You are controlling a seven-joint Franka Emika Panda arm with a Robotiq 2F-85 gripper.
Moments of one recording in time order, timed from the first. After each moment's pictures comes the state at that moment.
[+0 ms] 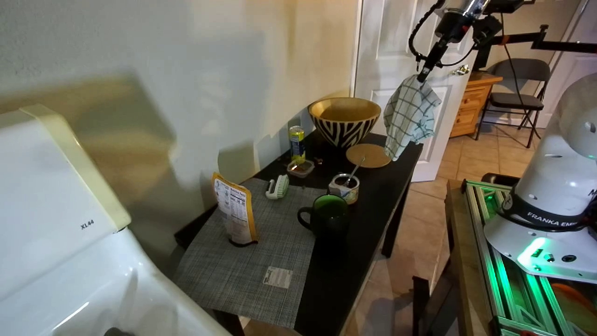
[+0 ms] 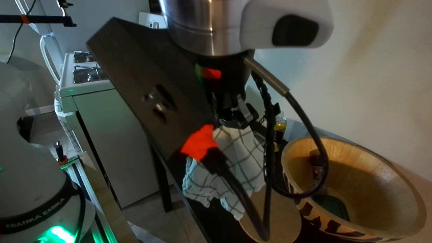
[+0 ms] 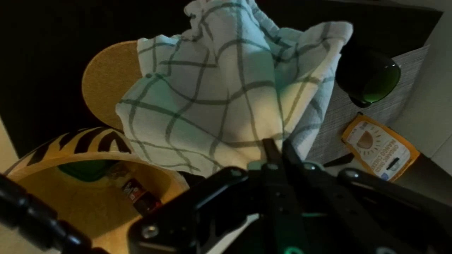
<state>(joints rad) -0.29 -0.67 -0.62 -2.54 0.11 2.00 -0.79</state>
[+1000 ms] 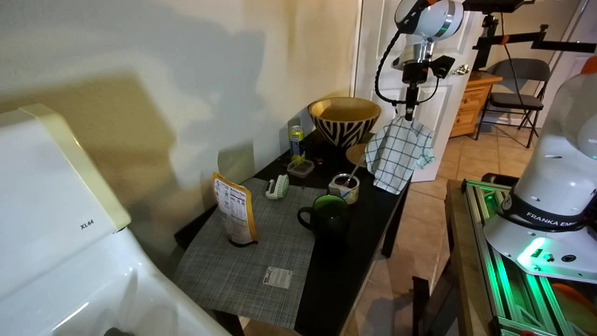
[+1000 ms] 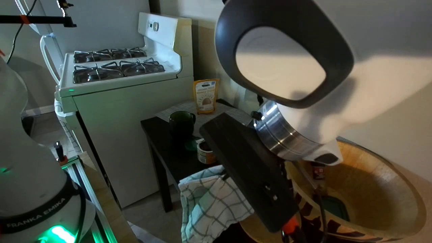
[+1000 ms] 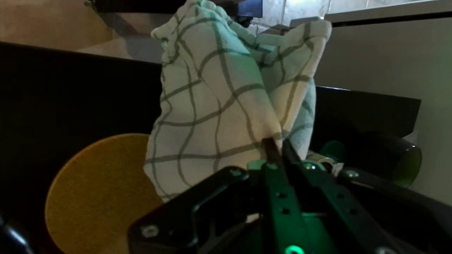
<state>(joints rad) -0.19 -0.01 -0.70 -2.29 0.25 1.85 -1.01</state>
